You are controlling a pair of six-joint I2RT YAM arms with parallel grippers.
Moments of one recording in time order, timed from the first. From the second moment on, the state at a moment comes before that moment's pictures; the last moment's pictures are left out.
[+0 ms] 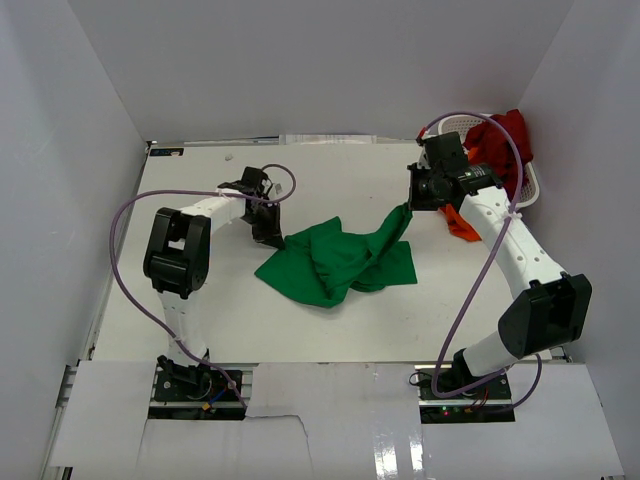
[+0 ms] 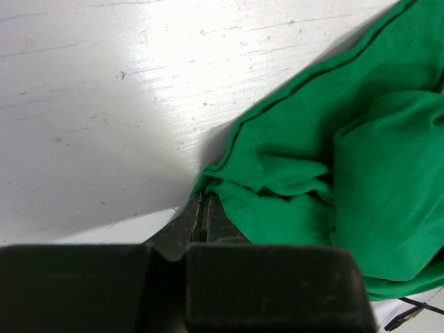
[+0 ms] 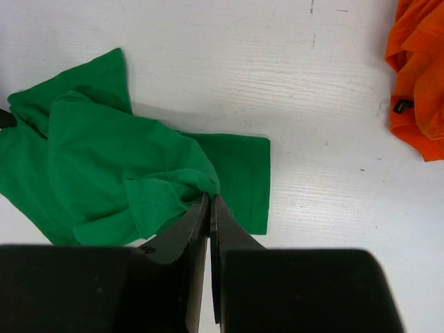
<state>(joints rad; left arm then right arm) -0.29 2.01 1.39 -0.61 0.35 -0.31 0.33 1.50 1.46 -0.83 -0.01 0.23</state>
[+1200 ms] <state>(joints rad) 0.22 0.69 1.16 -0.55 0.22 -0.59 0.27 0.93 1.62 -0.84 -0.38 0.19</state>
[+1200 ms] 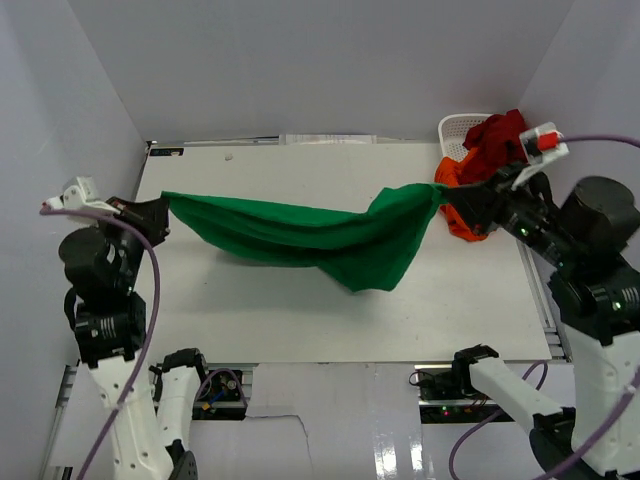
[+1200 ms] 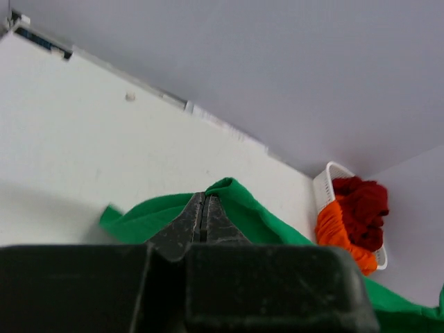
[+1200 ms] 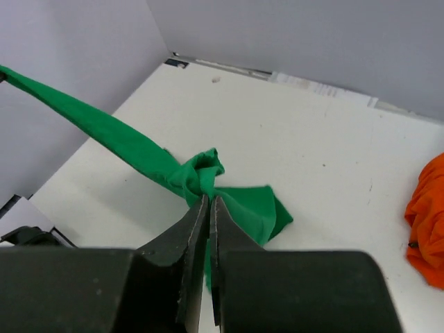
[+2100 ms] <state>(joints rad) 0.04 0.72 1.38 -0.49 -0.24 -0.50 0.27 0.97 1.82 -0.69 -0.32 0.18</state>
